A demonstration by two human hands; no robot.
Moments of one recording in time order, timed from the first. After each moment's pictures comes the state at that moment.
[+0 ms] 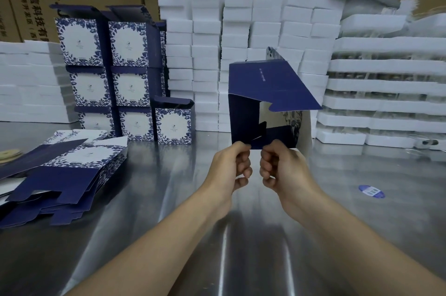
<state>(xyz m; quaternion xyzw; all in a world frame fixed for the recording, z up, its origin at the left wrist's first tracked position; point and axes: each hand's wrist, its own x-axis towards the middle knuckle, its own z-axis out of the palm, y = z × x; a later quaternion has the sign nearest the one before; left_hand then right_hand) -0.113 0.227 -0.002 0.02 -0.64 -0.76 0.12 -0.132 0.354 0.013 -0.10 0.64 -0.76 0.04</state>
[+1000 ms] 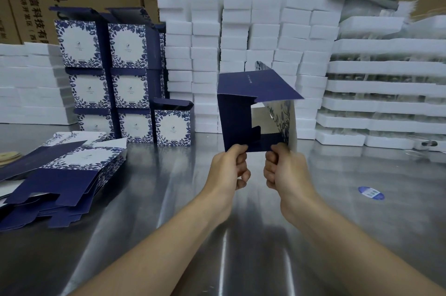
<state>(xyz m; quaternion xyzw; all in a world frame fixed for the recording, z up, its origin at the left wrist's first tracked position) -0.111 0.230 -0.002 0.05 -0.62 -0.77 0.14 -0.137 0.349 0.007 -0.07 0.64 -0.77 -0.02</state>
